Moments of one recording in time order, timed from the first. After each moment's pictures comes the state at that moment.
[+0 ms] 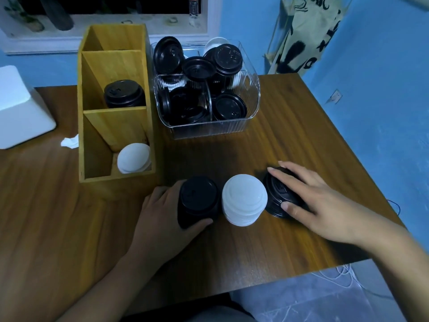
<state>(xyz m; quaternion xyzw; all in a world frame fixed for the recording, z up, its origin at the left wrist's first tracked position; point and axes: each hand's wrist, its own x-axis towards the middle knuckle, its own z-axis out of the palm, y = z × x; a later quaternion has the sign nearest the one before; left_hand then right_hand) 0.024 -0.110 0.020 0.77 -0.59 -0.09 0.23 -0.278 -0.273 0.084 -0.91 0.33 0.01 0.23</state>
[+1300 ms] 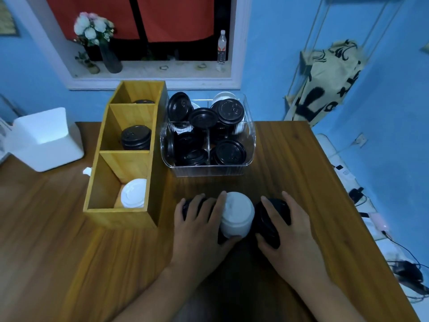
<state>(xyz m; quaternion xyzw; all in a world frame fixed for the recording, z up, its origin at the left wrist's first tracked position) -0.055 -0.191 0.045 0.79 -0.59 0.04 0.14 -0.256 -0.288 0.047 -0.87 0.44 -0.15 0.14</state>
